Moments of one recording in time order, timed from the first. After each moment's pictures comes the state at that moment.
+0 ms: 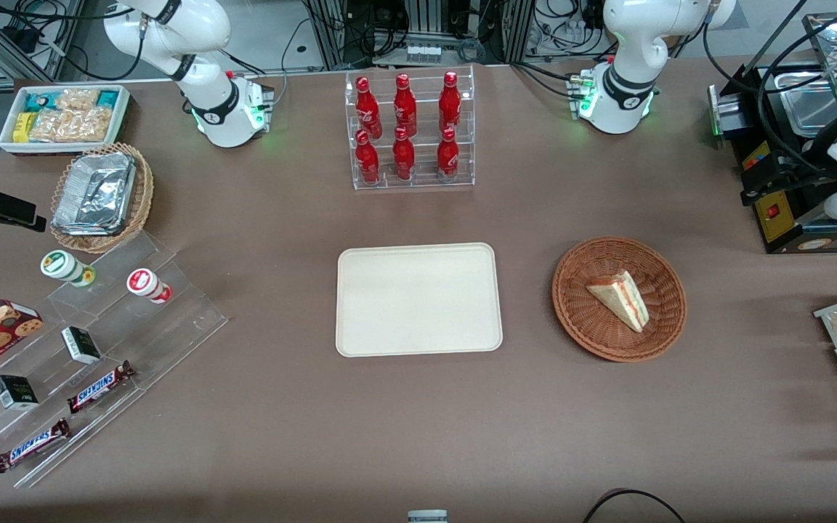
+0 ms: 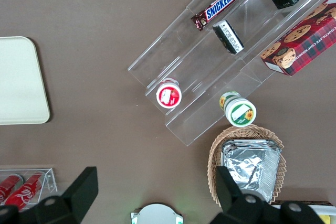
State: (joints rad) arm 0.00 0.02 -0.07 -1.46 0.03 1.43 -0.07
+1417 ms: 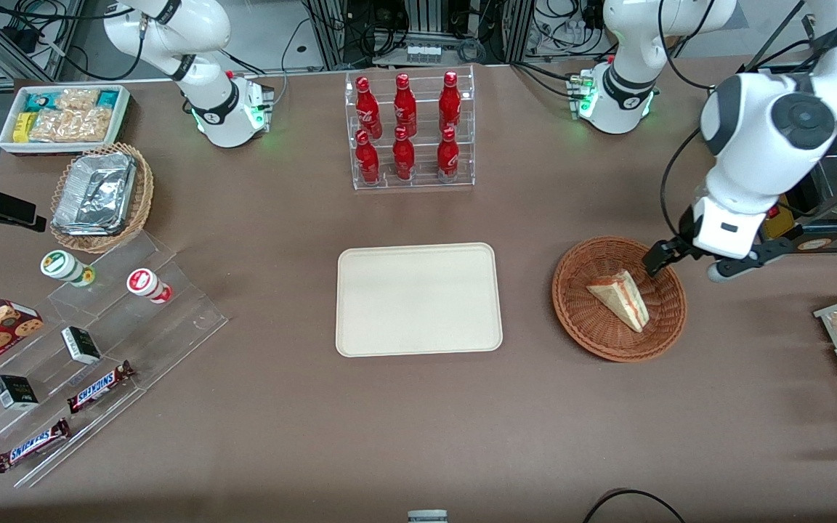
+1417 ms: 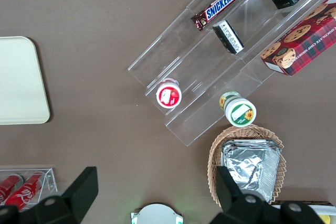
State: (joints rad) arm -0.04 -0.06 -0.11 -2.20 0.02 2.23 -0.59
